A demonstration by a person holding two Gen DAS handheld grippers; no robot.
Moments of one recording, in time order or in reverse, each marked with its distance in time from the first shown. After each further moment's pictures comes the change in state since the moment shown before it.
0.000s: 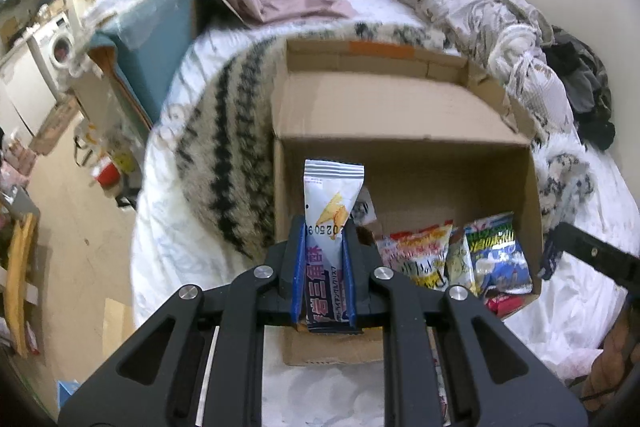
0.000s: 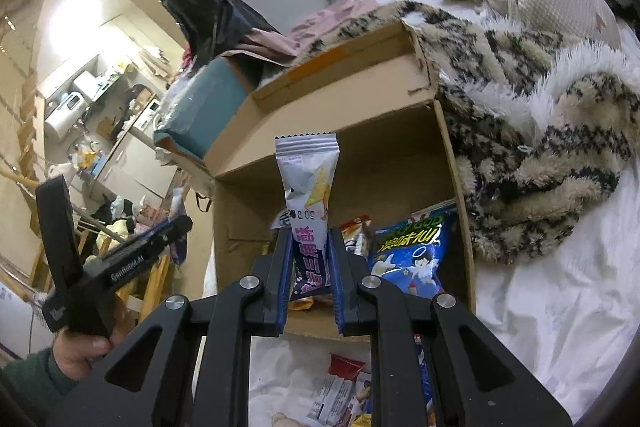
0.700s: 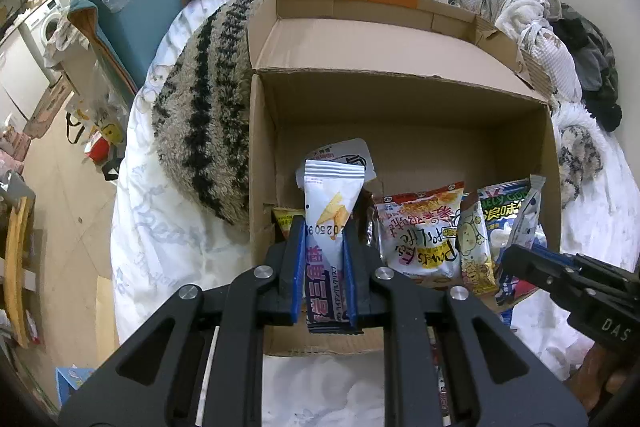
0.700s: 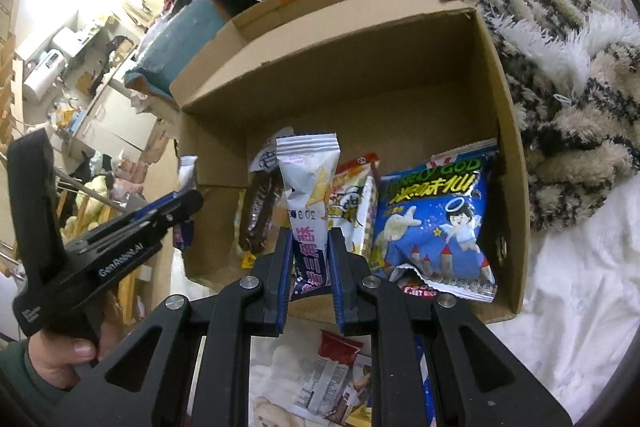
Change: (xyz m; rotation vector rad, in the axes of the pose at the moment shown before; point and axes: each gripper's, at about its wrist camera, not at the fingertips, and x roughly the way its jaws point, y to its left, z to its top) left arm 0.032 -0.009 -0.019 0.005 0.099 0.014; right arm 0.059 0.009 -0.021 -0.041 0.187 -0.076
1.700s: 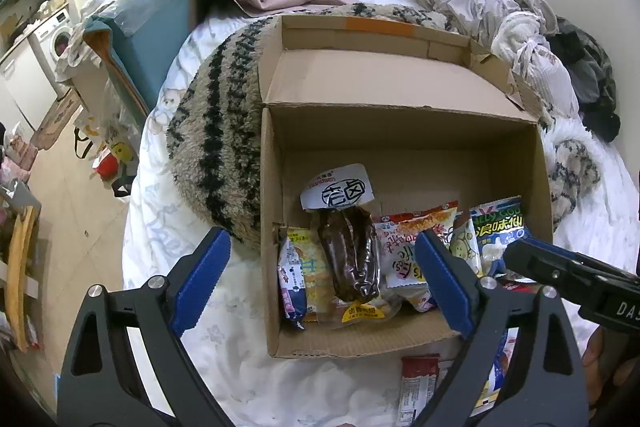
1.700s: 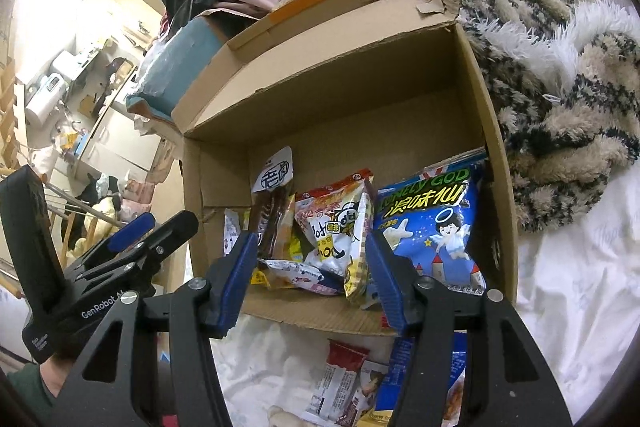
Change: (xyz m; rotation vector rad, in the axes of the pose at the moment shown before) left arm -0.023 0.001 0.004 -0.007 -0.087 0.014; right arm -0.016 -0.007 0.003 0.060 -0.051 0.033
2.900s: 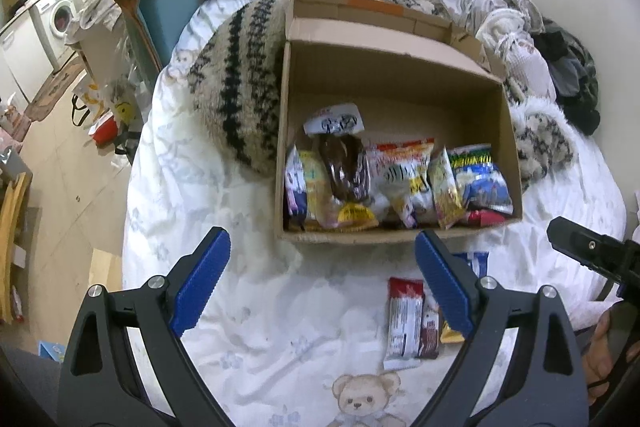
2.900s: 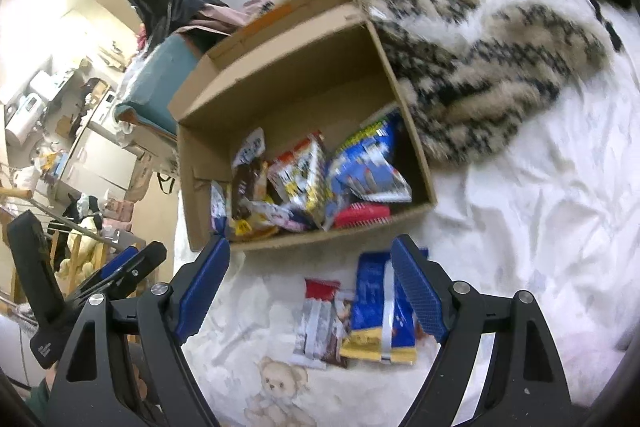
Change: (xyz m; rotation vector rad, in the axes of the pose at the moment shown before) left arm -0.052 0.011 -0.068 -0.046 0.051 -0.062; right arm -0.073 -0.009 -0.063 0.091 -0.044 -0.111
